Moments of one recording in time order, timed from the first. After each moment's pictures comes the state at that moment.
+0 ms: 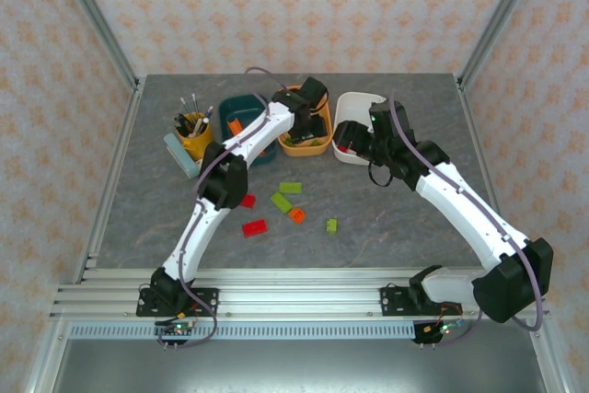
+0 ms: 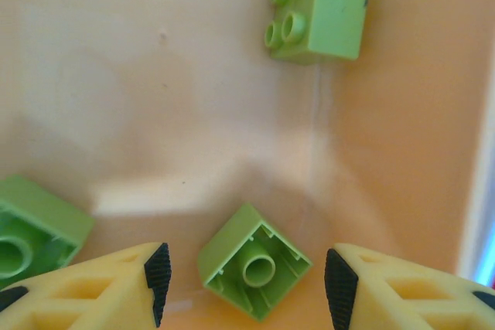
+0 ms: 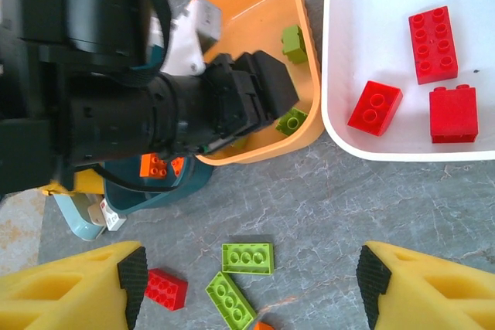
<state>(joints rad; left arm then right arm) -0.53 2.52 2.42 -1.05 0.01 -0.77 0.48 1.26 1.16 -0.59 -0.03 0.75</state>
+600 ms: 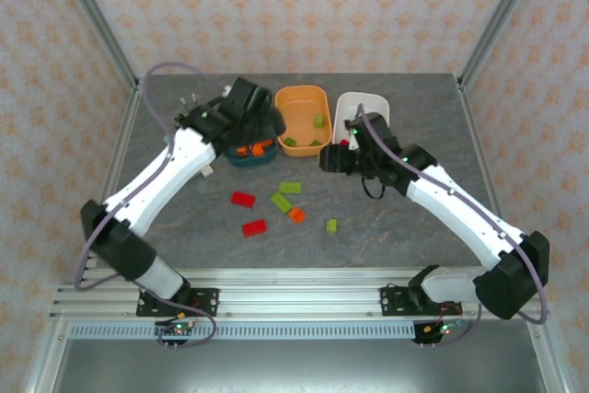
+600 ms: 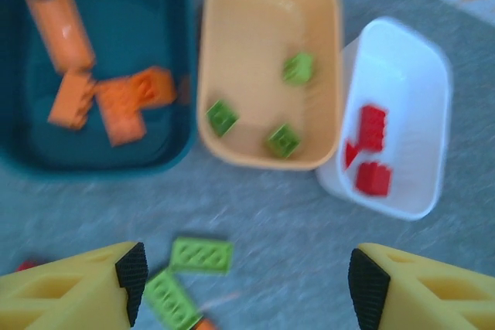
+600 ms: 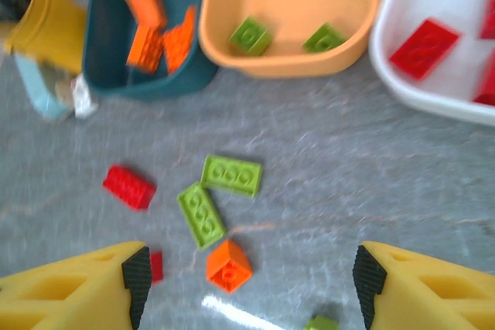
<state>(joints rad) -0.53 1.51 1.53 -0.91 -0.14 -0.83 0.62 1.28 1.15 -0.70 -0.07 0.52</state>
